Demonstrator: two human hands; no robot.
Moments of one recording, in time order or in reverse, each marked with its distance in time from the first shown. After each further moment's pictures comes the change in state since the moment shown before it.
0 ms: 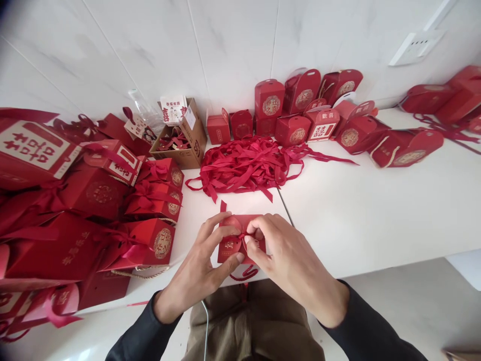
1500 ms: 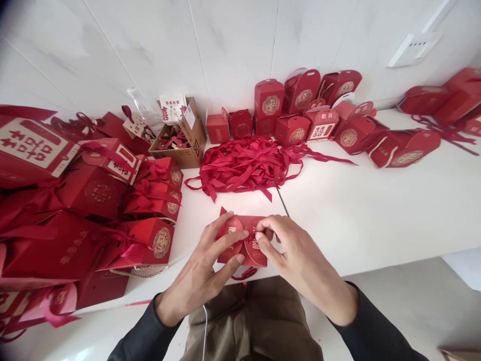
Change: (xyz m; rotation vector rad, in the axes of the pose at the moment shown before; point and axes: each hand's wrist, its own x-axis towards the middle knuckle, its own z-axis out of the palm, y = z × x) left_hand -0.005 -0.003 0.005 0.067 -0.033 0.065; right_hand -0.007 0.011 -0.006 0.011 0.019 0.062
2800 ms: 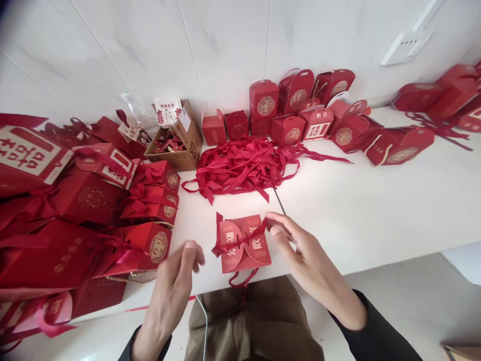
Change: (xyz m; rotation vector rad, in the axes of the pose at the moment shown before) left_hand -0.021 0.003 -0.001 -0.126 0.331 -0.642; right_hand -0.013 0.014 -0.005 0.267 -0.027 0.426
